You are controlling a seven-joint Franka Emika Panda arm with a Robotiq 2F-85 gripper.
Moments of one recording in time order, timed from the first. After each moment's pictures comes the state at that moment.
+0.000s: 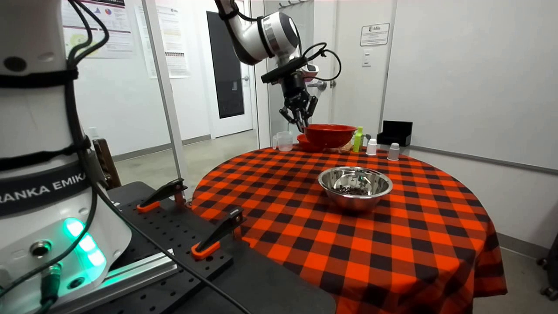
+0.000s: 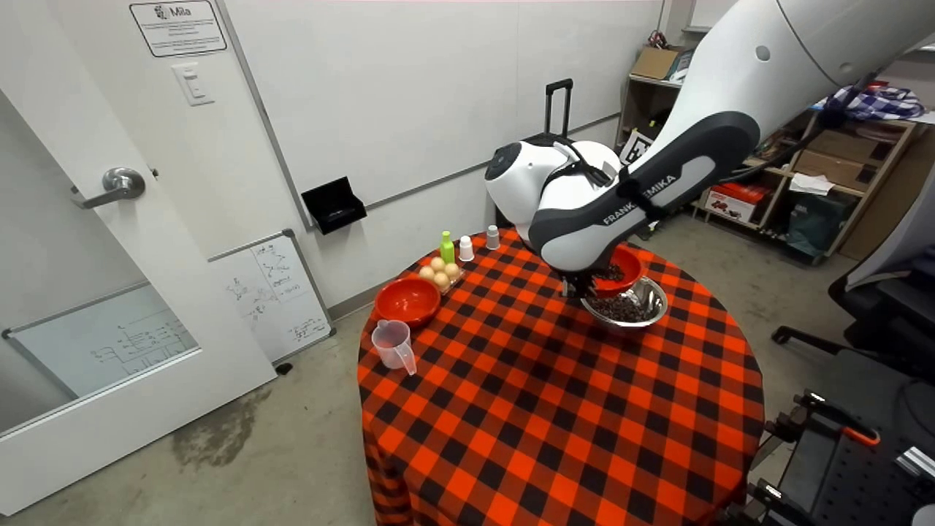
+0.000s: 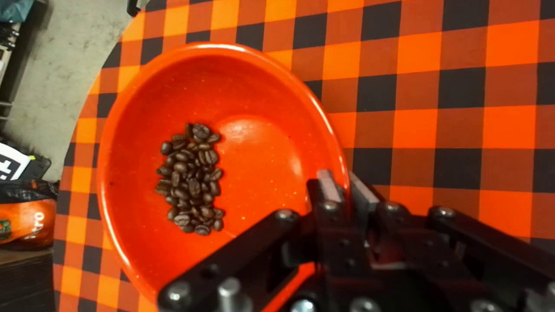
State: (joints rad) arm 0.18 0.57 -0.05 -1.81 -0.48 2.00 0.15
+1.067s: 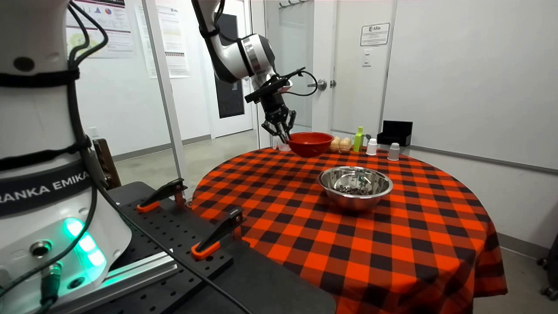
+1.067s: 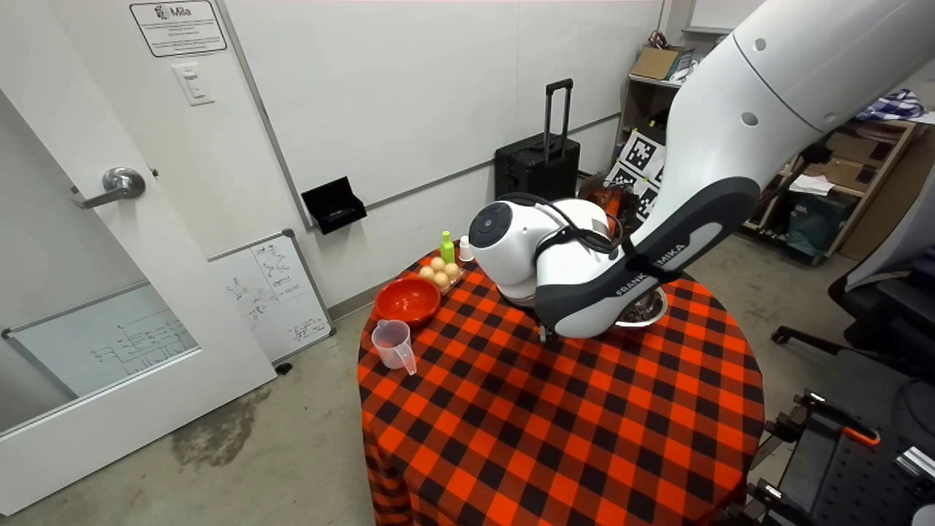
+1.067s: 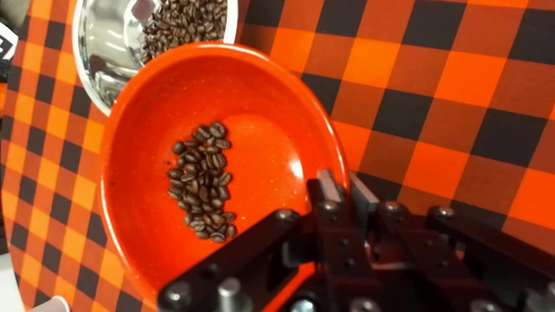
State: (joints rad) arm 0.26 0.62 -0.02 -1.88 -0.62 2.24 0.18
